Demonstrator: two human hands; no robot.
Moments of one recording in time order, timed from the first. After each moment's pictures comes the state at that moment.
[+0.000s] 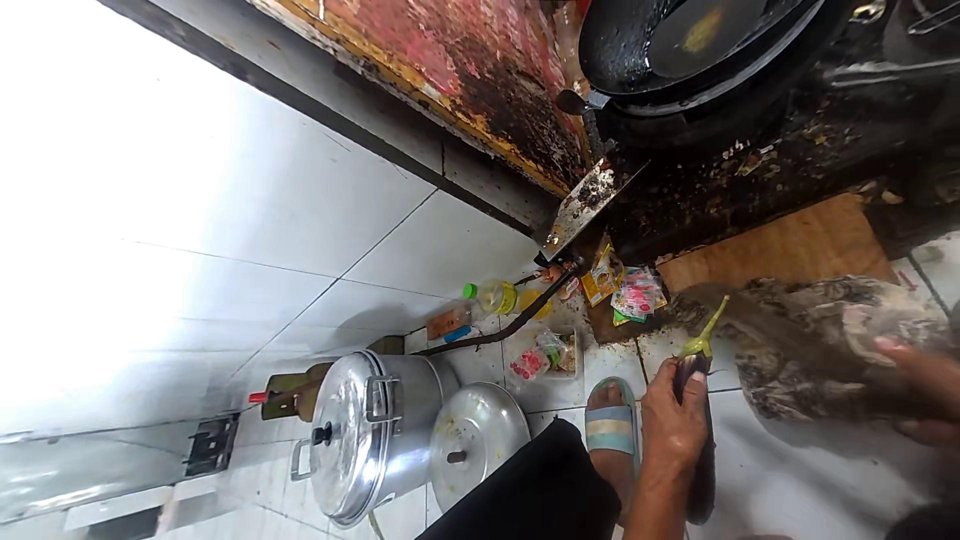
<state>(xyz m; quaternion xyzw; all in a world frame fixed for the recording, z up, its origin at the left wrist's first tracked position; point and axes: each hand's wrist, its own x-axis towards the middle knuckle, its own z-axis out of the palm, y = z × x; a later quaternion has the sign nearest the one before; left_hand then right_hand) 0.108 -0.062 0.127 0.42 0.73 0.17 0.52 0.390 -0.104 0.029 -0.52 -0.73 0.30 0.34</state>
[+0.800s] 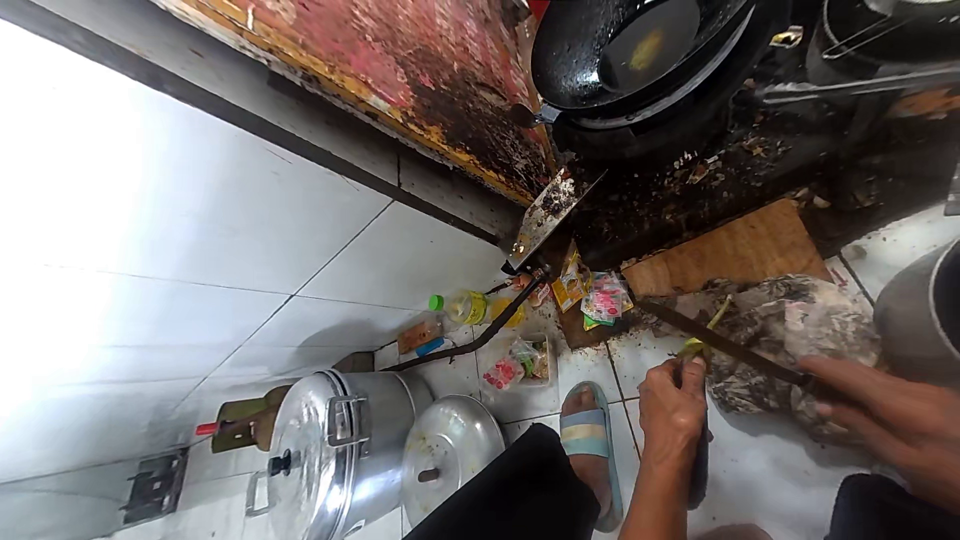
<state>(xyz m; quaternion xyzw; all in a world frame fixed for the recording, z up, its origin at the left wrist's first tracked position) 0.150 -0.049 0.112 0.38 0.76 0.10 0.52 0.377 -0.109 0.029 -0.52 -0.71 0.29 0.36</state>
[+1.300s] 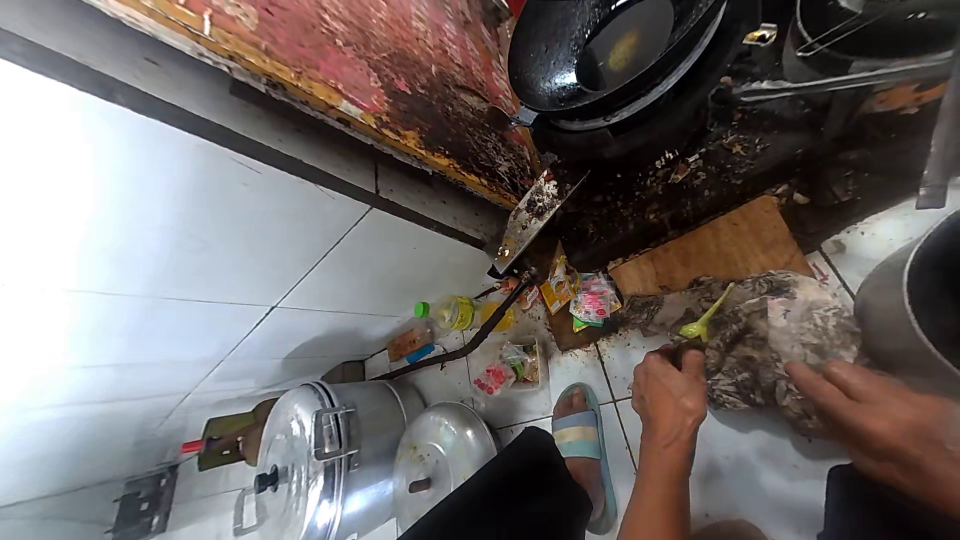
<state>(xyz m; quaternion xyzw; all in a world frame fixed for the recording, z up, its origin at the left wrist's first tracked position) 0.174 -0.031 0.117 0.46 0.79 0.00 0.40 0.370 -0.115 0.028 -0.54 -0.78 0.08 0.31</state>
